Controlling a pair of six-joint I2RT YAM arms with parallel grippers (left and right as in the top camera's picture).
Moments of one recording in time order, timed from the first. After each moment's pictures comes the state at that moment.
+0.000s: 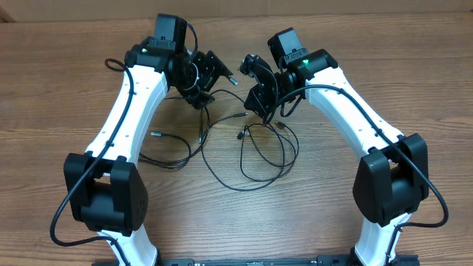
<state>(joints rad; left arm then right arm) -0.20 1.91 1.68 -0.91 0.54 -1.05 0.41 1.99 1.71 -0.93 -0.51 -0.24</state>
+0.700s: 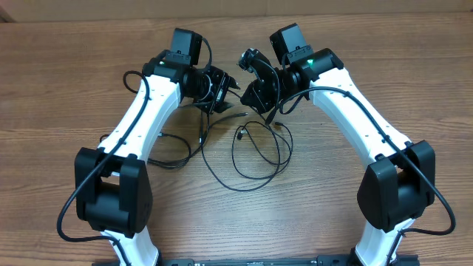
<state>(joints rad) -0.26 1.91 1.56 -0.76 0.60 -1.37 0.41 1.95 1.71 -0.90 -0.56 -0.24</state>
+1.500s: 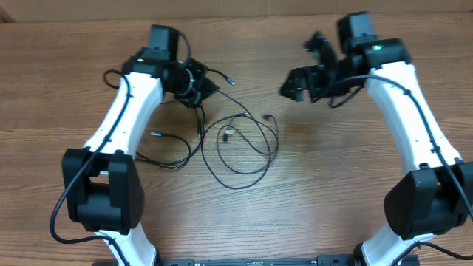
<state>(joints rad) -0.13 1.91 1.56 -0.76 0.58 -1.22 0.13 1.84 1.70 -1.14 -0.50 -0.03</state>
